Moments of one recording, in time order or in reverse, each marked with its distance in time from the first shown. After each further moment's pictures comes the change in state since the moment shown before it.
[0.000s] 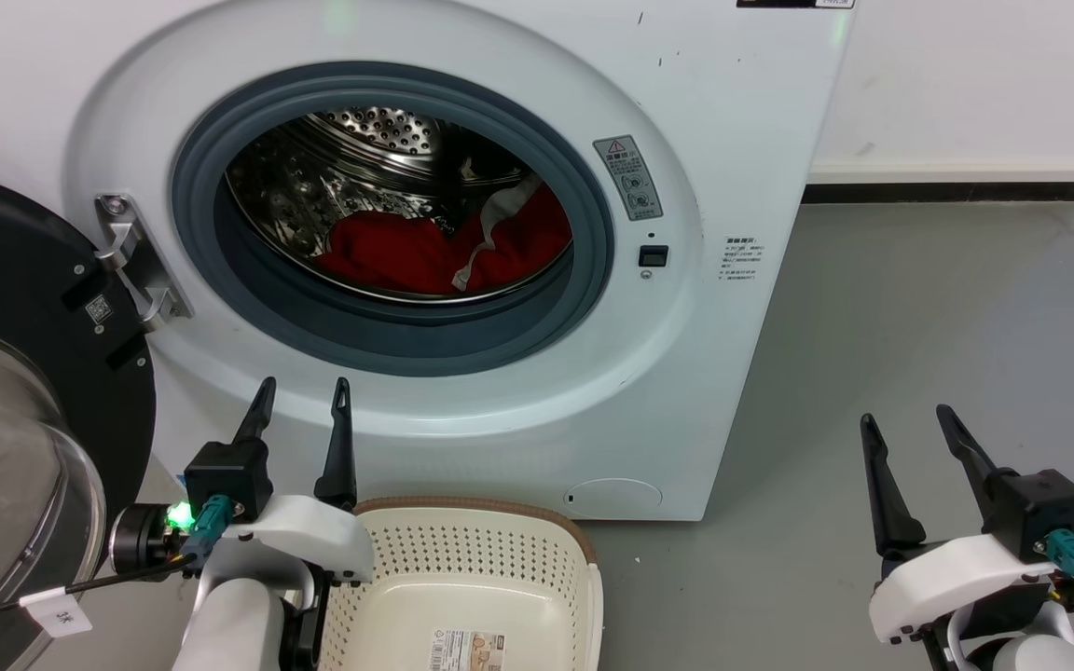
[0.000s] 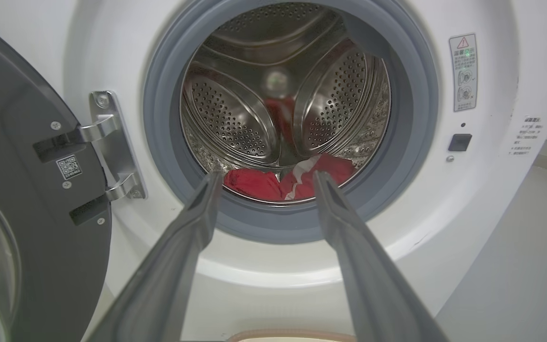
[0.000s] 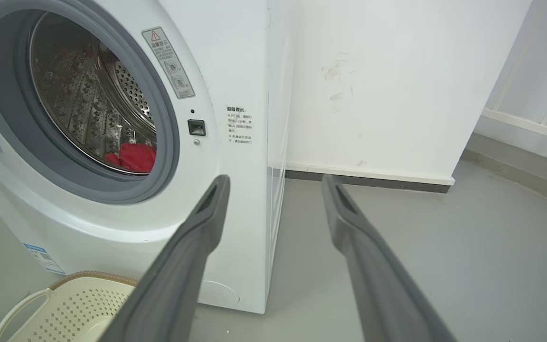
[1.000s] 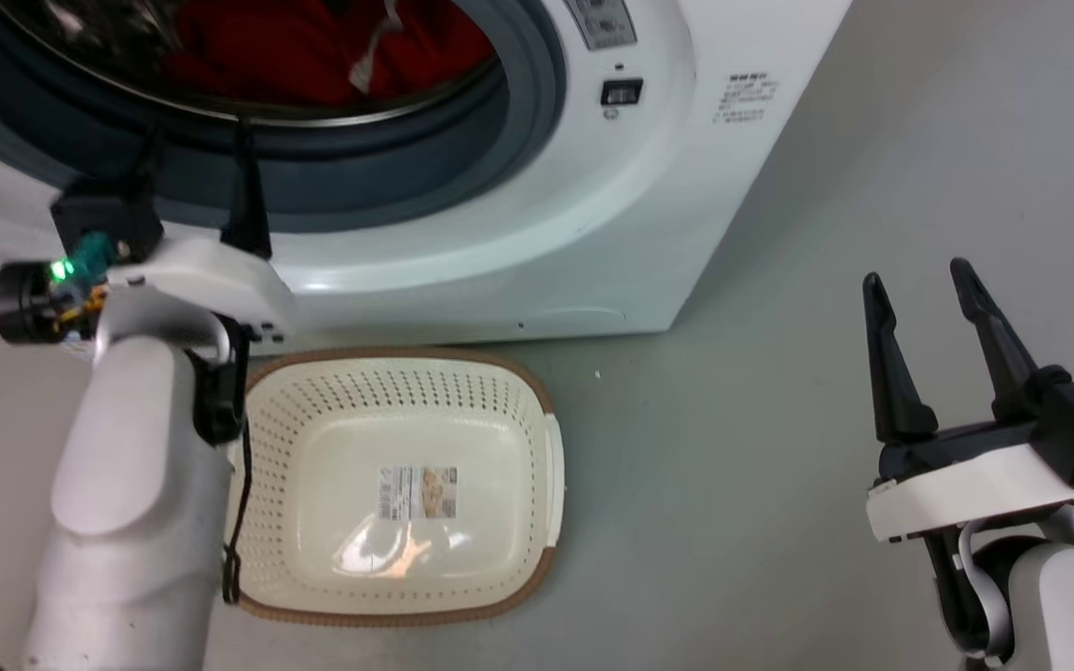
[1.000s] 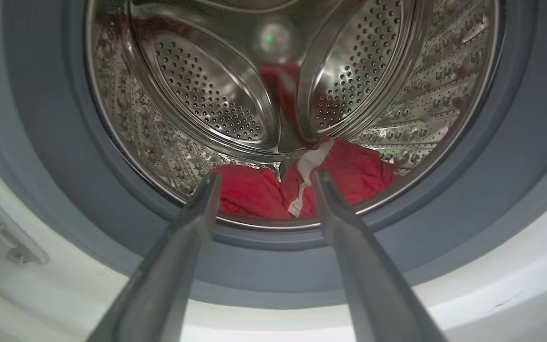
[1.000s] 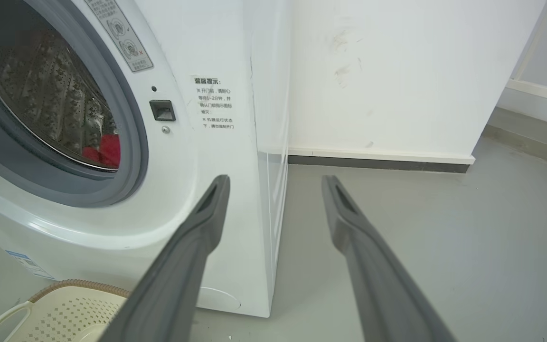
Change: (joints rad) left arm -0.403 0.084 0.037 0.099 -0.044 0.016 0.091; right arm -0.127 0.000 0.049 -0.168 0.055 0.000 0.006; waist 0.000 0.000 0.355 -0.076
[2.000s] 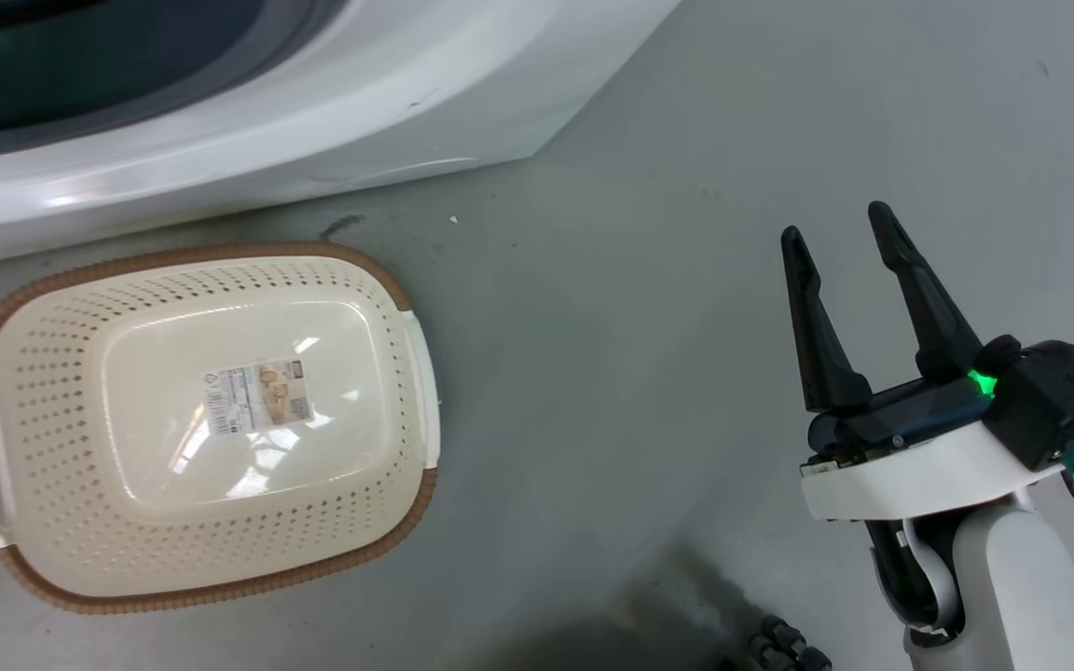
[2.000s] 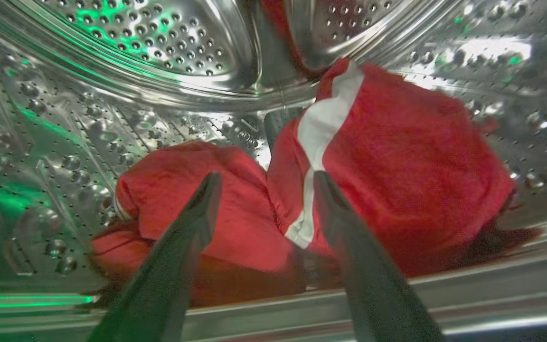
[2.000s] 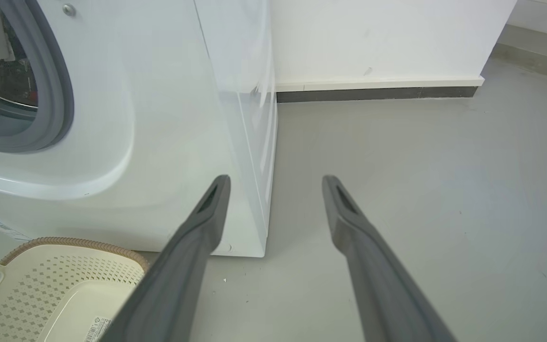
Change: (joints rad) left arm -0.642 0.237 -0.034 0.314 0.005 -0.073 0.377; right arm -0.092 0.000 0.140 -0.003 0.105 0.000 -0.074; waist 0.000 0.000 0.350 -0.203
